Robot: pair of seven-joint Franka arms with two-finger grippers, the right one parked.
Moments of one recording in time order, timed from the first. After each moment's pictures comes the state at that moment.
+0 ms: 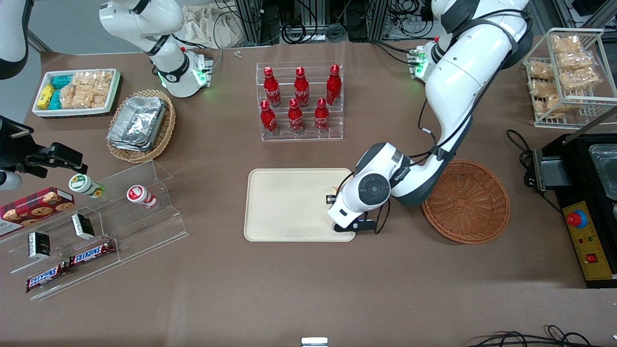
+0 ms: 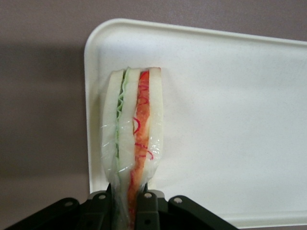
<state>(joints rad) -0.22 0.83 -0.49 -1.42 0.14 2.10 -0.73</state>
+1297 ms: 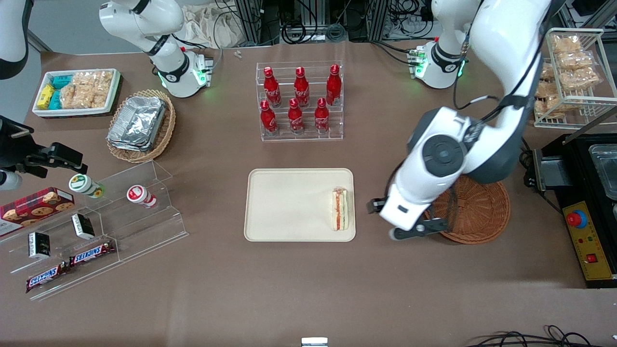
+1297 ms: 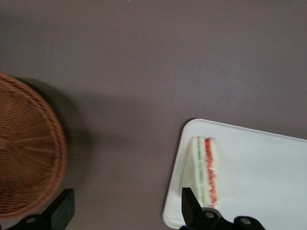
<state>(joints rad) -0.15 0.49 -0.34 -1.42 0.18 1.91 -0.68</state>
